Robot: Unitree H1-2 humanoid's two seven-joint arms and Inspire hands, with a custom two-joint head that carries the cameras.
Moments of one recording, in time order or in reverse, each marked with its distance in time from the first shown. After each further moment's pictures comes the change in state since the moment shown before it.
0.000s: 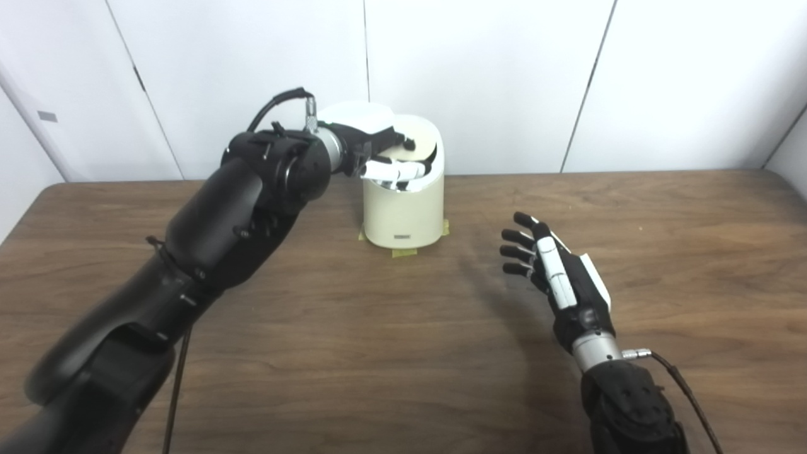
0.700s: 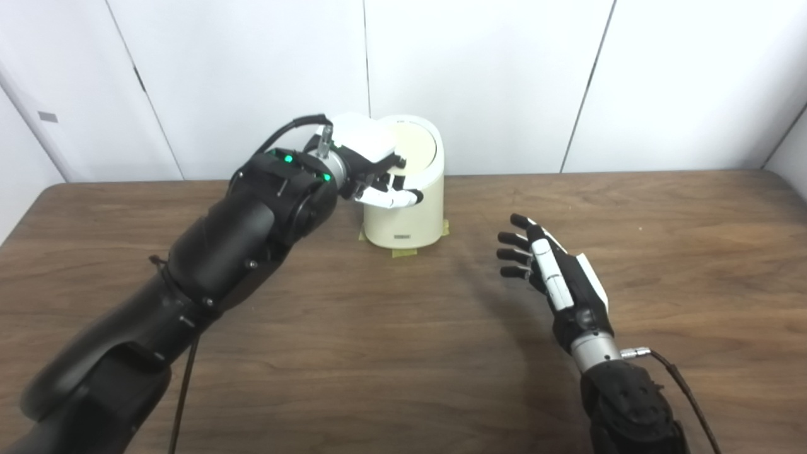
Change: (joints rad) left arm 0.060 -0.010 -0.022 -0.028 0.190 -0.163 -0.008; right arm 0.000 -0.016 0.020 0.001 -0.025 0.001 0.000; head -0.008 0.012
